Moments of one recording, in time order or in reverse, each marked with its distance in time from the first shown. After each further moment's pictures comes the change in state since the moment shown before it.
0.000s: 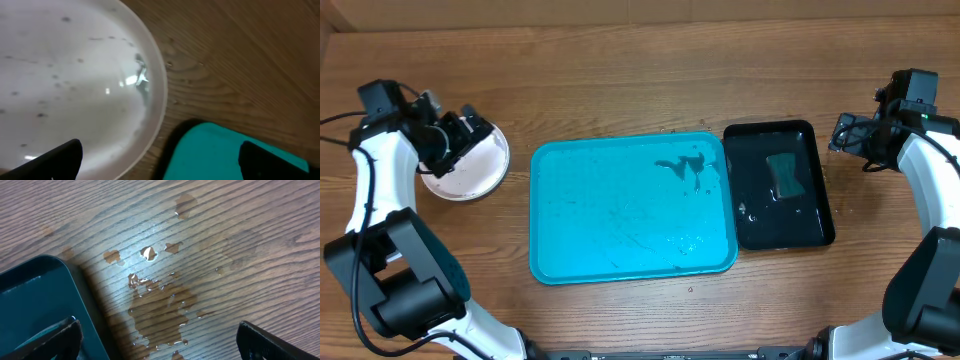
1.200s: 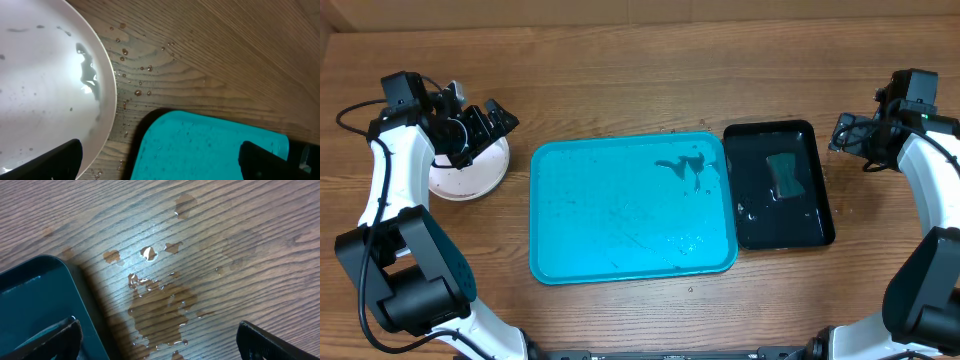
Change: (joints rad) left arm -0.059 0.000 0.000 -0.002 0.067 0.020; right arm 0.000 0.000 0.000 0.000 0.000 0.000
